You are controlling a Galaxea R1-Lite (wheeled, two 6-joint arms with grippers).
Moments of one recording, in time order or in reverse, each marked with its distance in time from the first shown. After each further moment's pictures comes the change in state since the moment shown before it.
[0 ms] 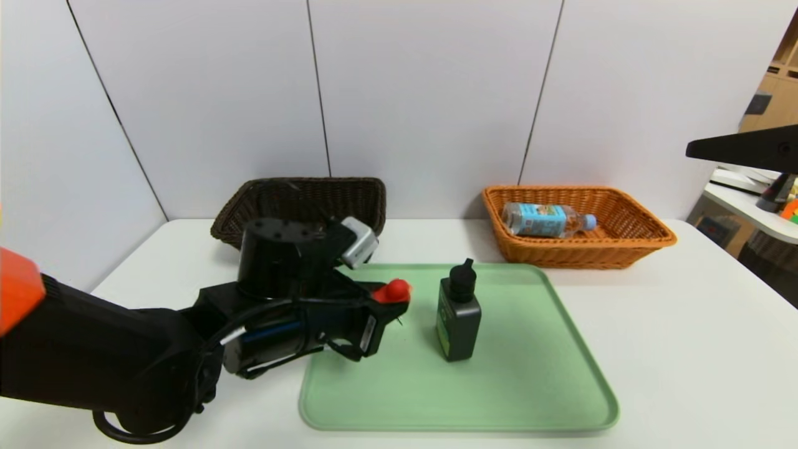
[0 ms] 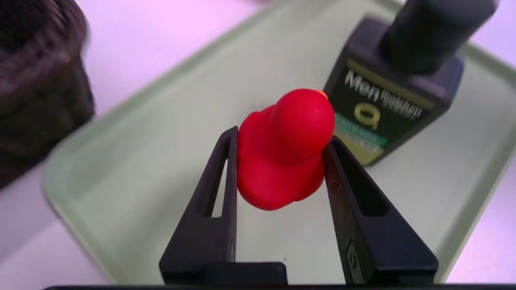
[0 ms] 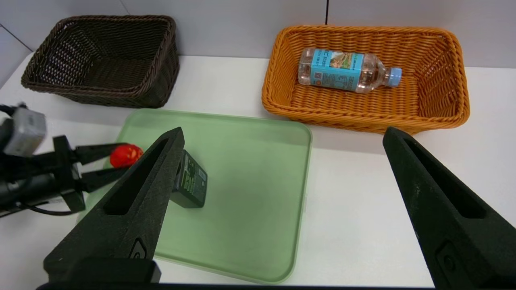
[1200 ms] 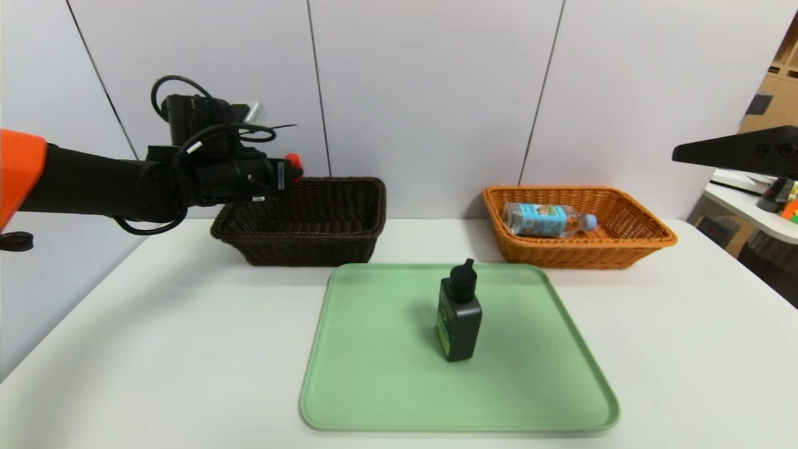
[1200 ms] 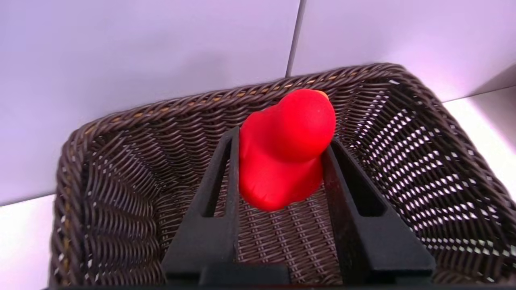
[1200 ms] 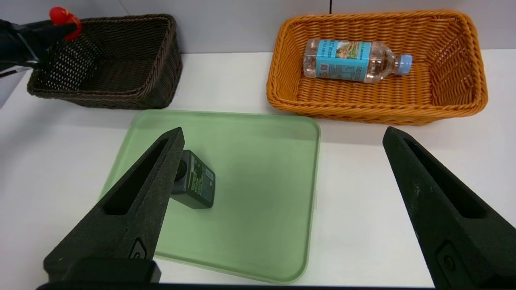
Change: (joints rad) left arm 0.494 0.243 -0.699 0.363 0.014 -0.029; right arm 0.000 0.018 0.007 -0.004 0.003 0.065
